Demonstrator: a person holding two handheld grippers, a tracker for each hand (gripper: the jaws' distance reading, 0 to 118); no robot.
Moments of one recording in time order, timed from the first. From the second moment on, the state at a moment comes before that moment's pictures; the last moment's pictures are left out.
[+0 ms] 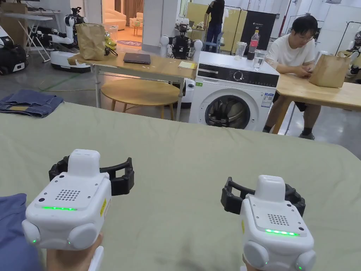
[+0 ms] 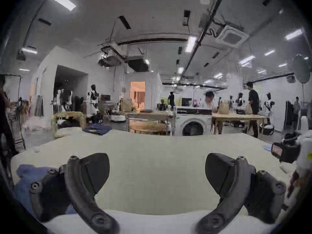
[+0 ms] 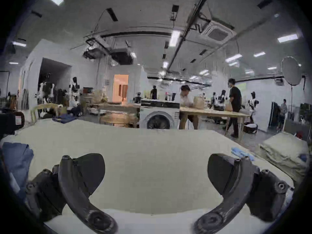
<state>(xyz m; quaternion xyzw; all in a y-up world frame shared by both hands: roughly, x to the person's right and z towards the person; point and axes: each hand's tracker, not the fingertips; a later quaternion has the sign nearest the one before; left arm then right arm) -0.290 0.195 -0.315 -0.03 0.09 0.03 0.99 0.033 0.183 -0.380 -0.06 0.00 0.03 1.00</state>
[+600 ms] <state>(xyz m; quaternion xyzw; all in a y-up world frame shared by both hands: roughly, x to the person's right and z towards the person) -0.279 0.191 -0.309 -0.06 0.10 -0.01 0.99 0.045 0.189 -0.373 -0.06 -0.01 0.01 1.00</state>
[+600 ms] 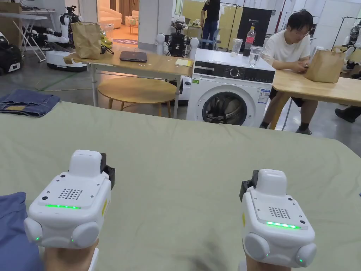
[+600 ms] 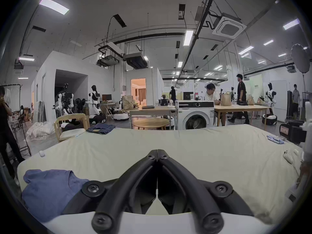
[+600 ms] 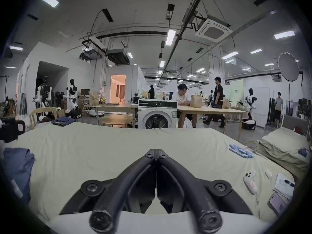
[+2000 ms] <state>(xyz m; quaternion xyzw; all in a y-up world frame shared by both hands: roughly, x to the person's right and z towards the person) -0.536 0.144 -0.231 -0.39 0.16 0.18 0.89 -0.179 0.157 -0.341 -0.13 0.24 0.08 0.96</state>
